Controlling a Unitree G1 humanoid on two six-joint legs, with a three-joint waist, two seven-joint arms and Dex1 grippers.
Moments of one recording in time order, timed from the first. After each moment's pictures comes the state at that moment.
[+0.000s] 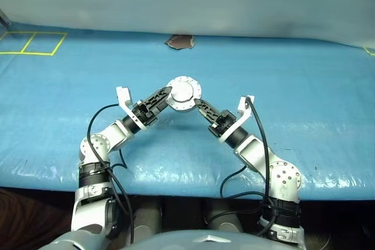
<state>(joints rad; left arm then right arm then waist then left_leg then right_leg) -0.44 0.13 0.36 0.26 -1.06 1.02 -0.66 -0.13 0.03 -0.18 -0.29 1.25 0.88 0.06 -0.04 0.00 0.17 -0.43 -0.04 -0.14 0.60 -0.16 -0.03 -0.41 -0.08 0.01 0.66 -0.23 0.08</state>
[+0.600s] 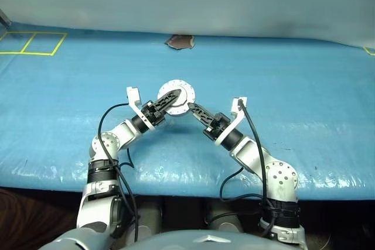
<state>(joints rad) -0.45 0.09 0.31 0.30 -1.01 0.97 -0.68 -0.12 0.01 -0.12 -0.30 1.24 0.86 0.07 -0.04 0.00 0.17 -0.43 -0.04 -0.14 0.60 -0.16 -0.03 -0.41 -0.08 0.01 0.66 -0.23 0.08</state>
